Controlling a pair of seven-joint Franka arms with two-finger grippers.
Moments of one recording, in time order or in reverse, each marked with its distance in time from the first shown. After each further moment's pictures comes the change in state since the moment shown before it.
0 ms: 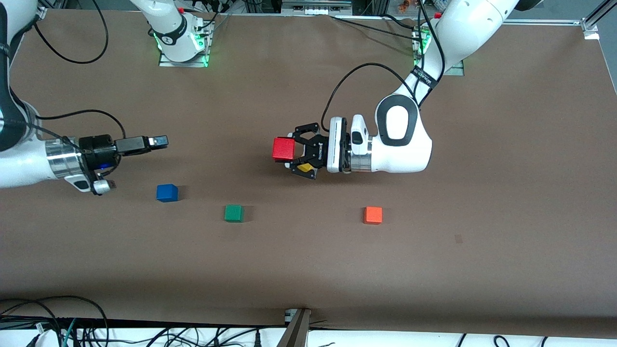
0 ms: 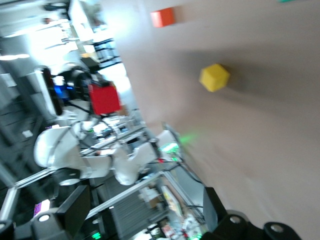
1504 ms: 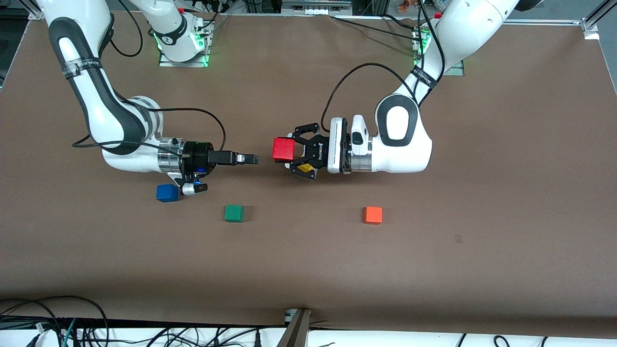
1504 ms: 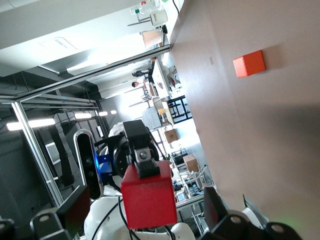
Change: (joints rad) left arm 0.000 0.003 -0.001 0.000 -0.011 -0.001 0.001; right arm 0.071 -0.028 0.335 -0.275 0.514 0.611 -0.182
